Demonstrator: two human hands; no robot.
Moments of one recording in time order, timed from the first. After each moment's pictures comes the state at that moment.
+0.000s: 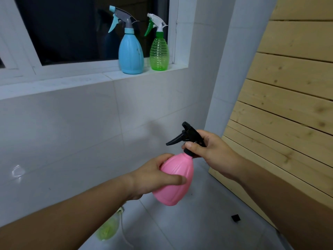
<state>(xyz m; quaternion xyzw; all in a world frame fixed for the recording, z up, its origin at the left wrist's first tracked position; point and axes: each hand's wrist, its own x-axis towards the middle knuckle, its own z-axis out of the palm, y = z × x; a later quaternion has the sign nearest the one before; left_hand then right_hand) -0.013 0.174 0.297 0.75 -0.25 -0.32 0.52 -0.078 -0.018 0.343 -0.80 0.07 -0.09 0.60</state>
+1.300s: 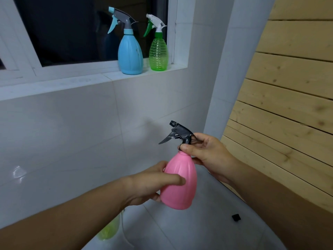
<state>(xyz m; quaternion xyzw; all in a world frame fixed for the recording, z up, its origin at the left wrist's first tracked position) -0.031 0.173 0.305 0.74 -0.17 -0.41 0.50 -0.079 -0.007 0.335 -0.69 0.11 -0.08 0.71</state>
